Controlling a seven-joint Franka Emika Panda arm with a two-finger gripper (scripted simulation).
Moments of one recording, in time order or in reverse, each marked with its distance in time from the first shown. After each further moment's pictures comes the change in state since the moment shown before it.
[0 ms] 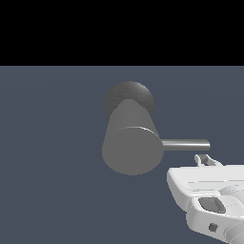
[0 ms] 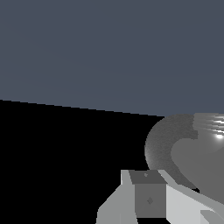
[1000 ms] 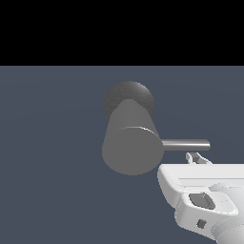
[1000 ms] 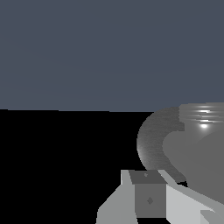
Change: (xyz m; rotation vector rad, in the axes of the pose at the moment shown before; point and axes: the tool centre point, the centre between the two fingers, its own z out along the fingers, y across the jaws) arm -0.006 0.022 0.001 -0.020 0.001 0.085
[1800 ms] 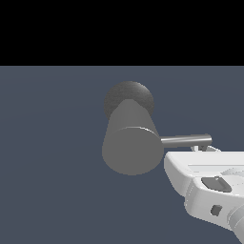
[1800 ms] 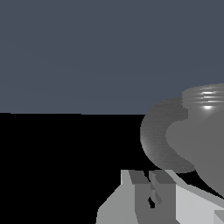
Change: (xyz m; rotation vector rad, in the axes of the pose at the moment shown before) arm -0.034 -0.009 -0.001 0.002 0.030 0.005
